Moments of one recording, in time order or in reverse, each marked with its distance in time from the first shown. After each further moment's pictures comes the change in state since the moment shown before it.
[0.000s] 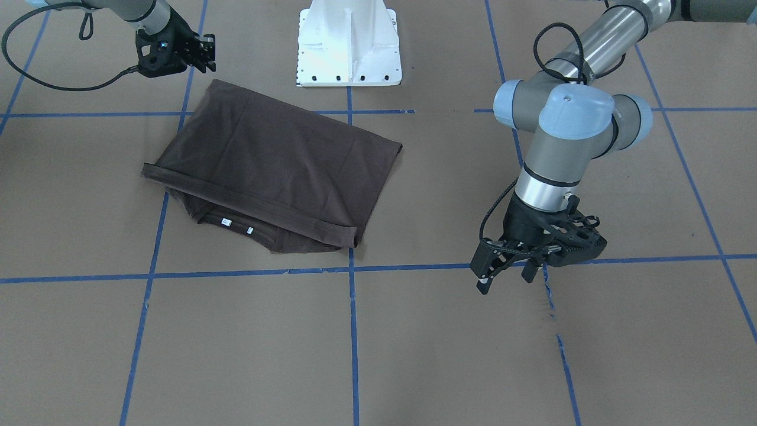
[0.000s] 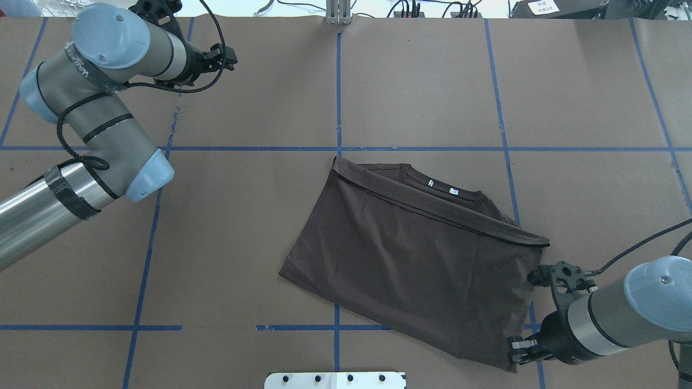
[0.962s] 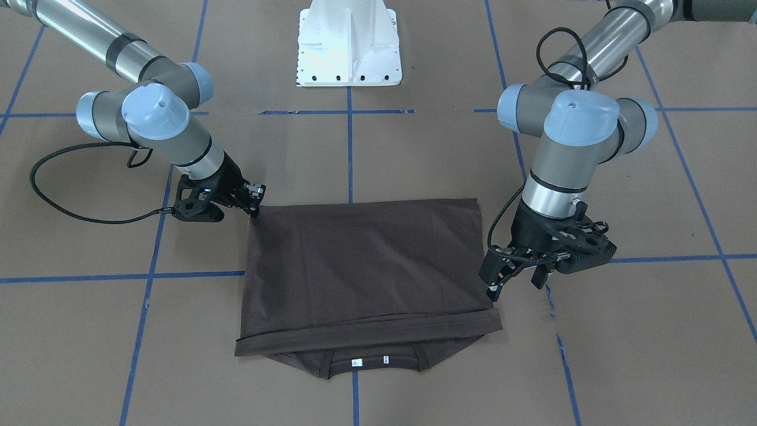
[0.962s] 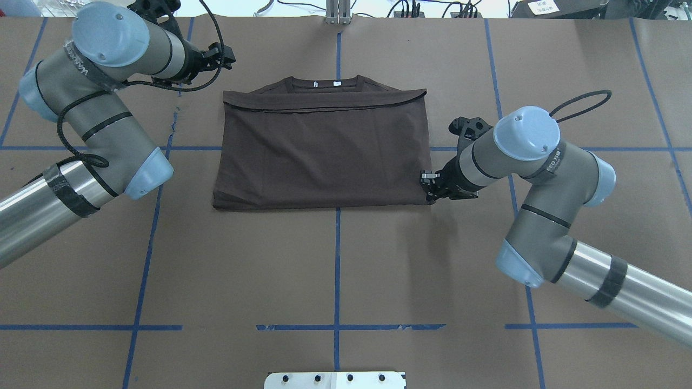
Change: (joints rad) left arm -0.033 -0.014 0.049 -0.004 0.042 0.048; right arm 0.312 0.568 -0.569 -0.012 -0.001 -0.030
